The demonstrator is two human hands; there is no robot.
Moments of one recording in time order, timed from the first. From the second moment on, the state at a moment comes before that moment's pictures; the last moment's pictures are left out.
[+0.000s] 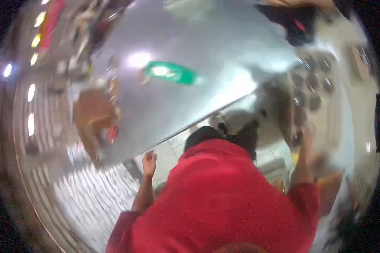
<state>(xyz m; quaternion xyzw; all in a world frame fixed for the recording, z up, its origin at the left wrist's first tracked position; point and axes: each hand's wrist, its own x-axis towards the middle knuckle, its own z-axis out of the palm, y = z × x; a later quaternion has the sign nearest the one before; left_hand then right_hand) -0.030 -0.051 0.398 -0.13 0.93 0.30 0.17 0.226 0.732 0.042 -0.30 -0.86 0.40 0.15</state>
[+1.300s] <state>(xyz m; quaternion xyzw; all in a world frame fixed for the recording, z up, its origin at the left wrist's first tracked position) -0.265 -0.069 0.602 0.30 0.76 0.57 -0.10 -0.179 0.171 0.518 -0.05 -0.39 0.91 -0.15</state>
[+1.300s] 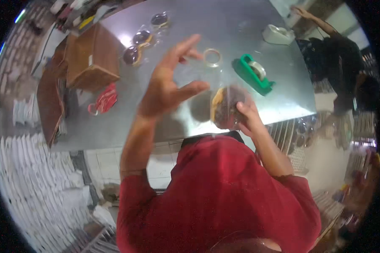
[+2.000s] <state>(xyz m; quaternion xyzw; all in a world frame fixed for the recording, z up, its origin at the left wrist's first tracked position) -0.211 -0.018 0.534 0.24 0.64 0.70 0.18 -0.197 0.227 0.612 0.21 -0.78 0.55 0.20</state>
